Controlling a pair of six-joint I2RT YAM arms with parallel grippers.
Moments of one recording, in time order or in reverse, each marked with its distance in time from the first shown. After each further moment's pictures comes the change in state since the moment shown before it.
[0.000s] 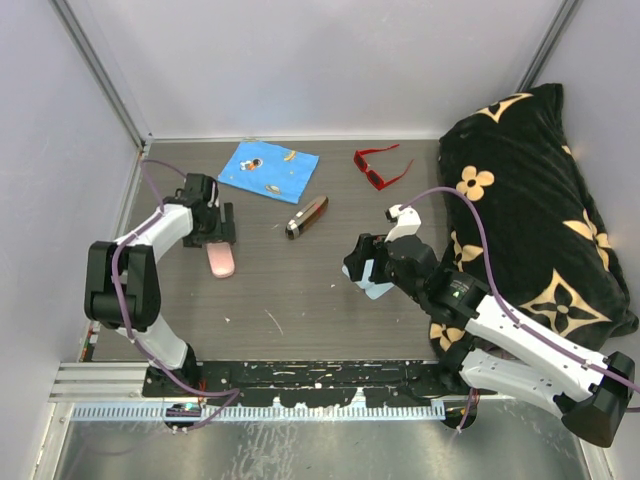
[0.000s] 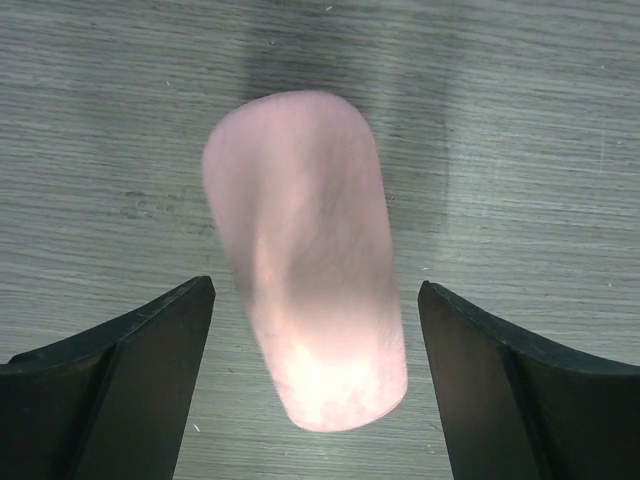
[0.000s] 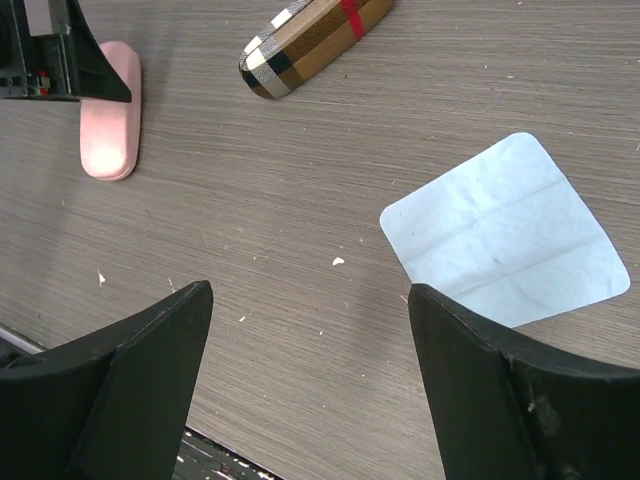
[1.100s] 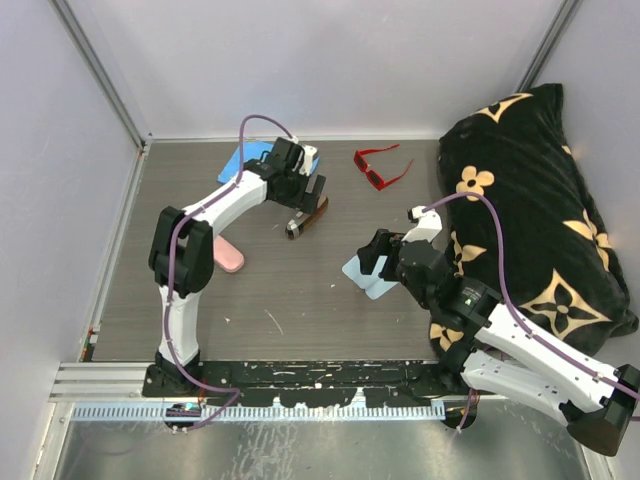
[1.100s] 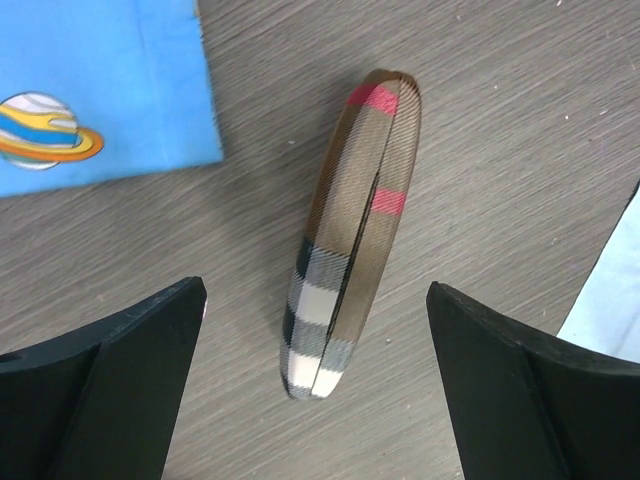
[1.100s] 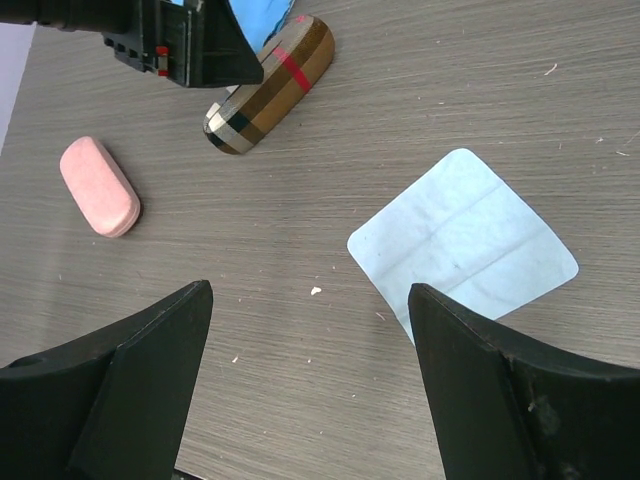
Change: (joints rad) left arm -0.394 0.373 0.621 -0.040 0.153 0.129; right arm 0.000 -0.082 -0.016 -0.032 0.158 0.091
